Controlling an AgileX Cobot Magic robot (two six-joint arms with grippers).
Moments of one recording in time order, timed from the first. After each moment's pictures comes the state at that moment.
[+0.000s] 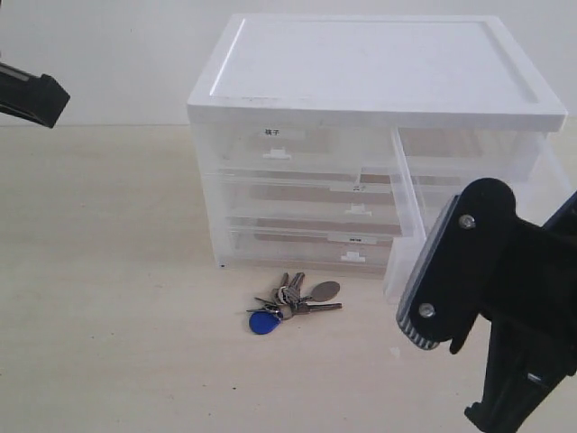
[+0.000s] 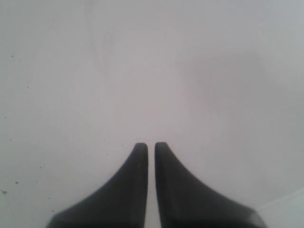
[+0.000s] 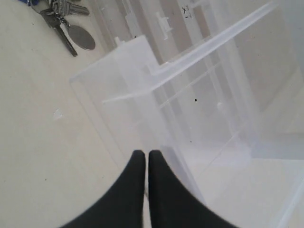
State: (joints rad) left arm -0.53 1.12 -0.38 -0.10 -1.21 0.37; right arm 1.22 1.04 -0.55 -1.02 0.91 0.61
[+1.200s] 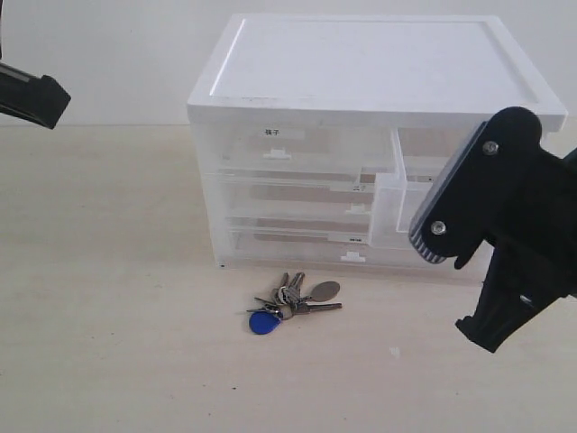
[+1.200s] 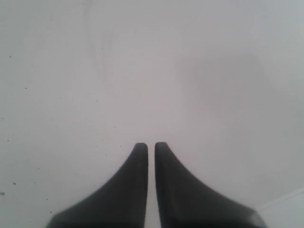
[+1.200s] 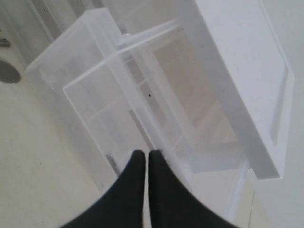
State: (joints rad) left arm -0.53 1.12 -0.38 -0.09 -1.21 0.36; right arm 1.07 1.05 -0.55 -1.28 0.84 0.77
